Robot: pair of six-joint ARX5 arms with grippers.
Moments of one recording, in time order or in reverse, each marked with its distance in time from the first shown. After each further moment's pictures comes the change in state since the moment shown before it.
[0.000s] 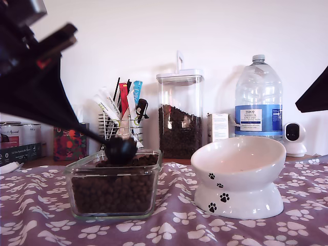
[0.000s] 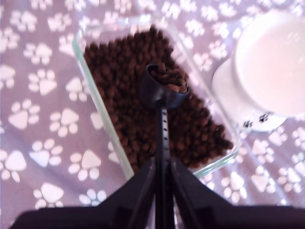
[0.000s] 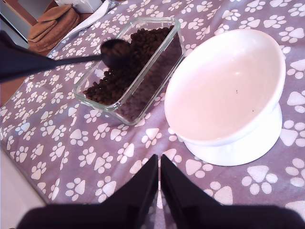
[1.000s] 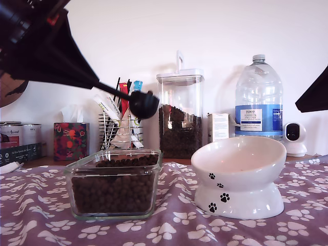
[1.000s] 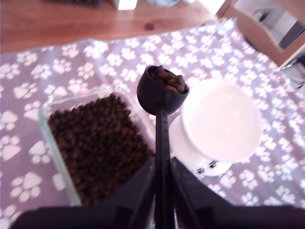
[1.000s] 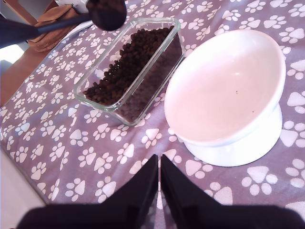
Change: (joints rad) left arm 0.011 -0.031 0.000 0.184 0.121 -0.002; right arm 0.000 0.000 0.000 0.001 0.000 0.000
